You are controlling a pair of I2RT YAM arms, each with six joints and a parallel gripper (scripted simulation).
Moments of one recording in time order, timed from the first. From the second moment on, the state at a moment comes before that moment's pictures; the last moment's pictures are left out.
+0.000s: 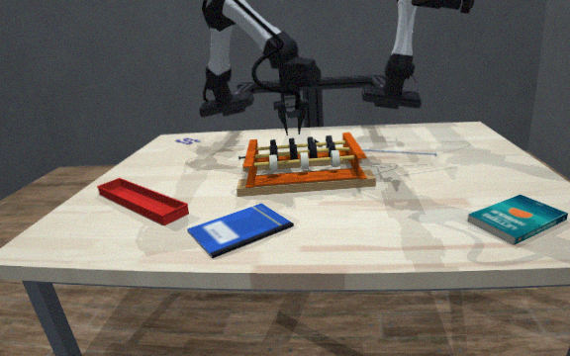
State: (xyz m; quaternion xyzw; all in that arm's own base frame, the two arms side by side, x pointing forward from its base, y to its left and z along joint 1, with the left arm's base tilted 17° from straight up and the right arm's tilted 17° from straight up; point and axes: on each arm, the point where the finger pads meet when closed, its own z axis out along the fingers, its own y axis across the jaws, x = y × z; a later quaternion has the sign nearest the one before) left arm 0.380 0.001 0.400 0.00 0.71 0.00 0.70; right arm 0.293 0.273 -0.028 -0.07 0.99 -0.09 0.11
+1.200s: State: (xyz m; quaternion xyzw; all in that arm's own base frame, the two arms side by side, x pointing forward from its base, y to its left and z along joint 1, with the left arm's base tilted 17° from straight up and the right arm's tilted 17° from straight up) left arm 0.379 0.001 0.402 0.00 0.71 0.00 0.71; right arm 0.305 0.262 -0.070 -0.07 0.99 -0.10 0.11
